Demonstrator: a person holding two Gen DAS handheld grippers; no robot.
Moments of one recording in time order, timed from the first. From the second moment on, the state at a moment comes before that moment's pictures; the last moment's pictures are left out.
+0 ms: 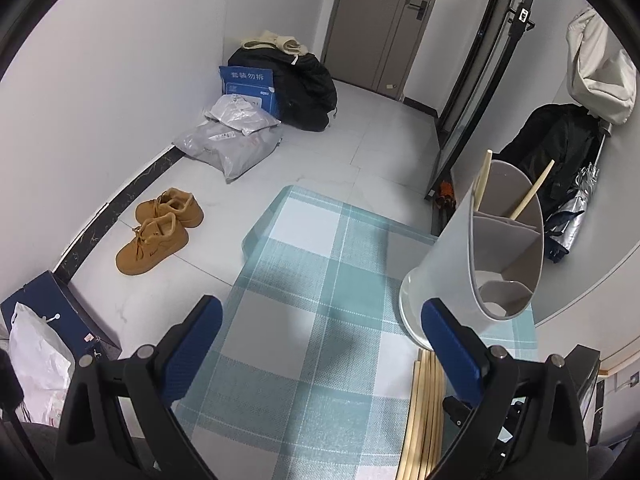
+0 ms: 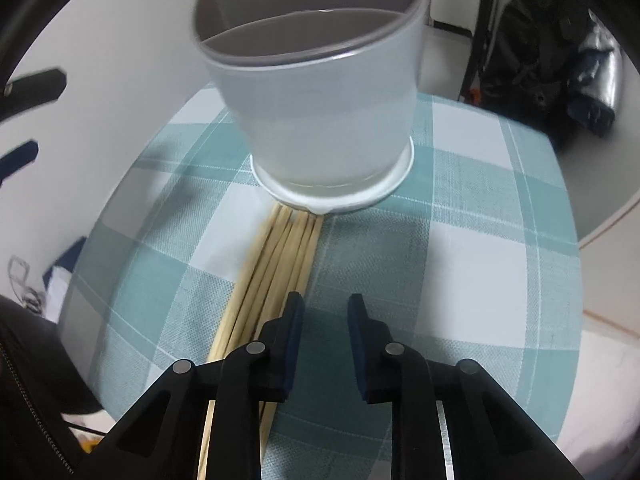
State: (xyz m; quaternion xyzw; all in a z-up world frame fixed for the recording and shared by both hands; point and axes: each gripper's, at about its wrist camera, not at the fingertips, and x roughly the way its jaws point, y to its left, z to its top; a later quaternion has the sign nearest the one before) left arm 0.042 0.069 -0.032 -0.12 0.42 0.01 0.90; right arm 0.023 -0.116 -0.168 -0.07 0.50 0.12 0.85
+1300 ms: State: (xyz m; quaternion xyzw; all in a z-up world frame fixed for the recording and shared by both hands) left arm 0.042 0.092 -0.047 -0.14 0.44 0.06 0.89; right arm 0.033 -0.108 -0.169 -0.16 0.56 0.17 0.80
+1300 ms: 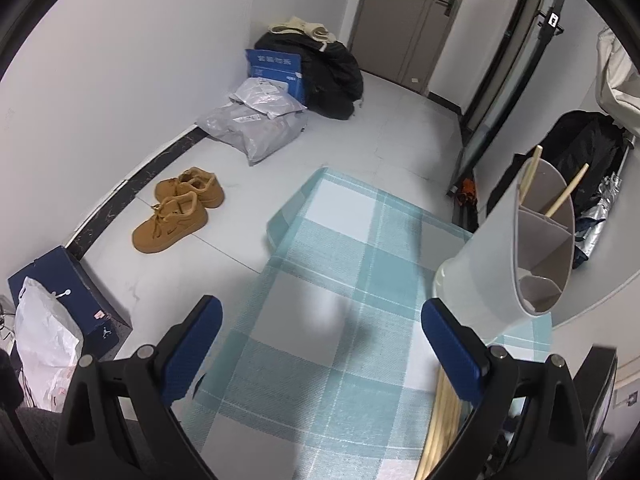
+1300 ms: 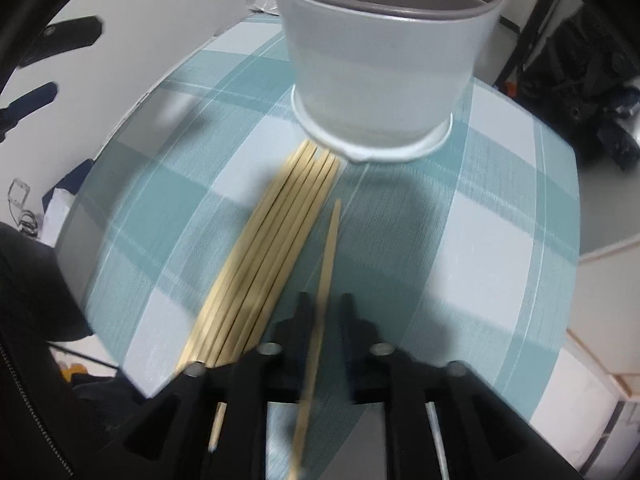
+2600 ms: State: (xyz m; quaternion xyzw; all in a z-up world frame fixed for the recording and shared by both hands) left arm 0.033 0.001 -0.119 -0.01 0.59 -0.04 0.81; right arm 0.023 -0.240 -0.071 0.13 0.37 0.11 0.91
